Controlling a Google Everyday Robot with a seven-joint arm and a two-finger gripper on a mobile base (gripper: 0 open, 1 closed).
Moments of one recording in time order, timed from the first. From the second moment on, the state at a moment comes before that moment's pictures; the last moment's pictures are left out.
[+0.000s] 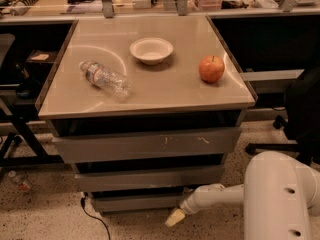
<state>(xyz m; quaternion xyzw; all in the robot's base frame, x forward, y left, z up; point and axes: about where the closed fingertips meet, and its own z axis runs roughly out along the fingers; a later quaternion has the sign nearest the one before) 0.519 -0.084 0.205 -0.46 0.85 0.16 0.21</state>
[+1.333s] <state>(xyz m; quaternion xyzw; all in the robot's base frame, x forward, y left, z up) 0.475 -0.087 0.195 -0.49 0.84 0.17 0.16</state>
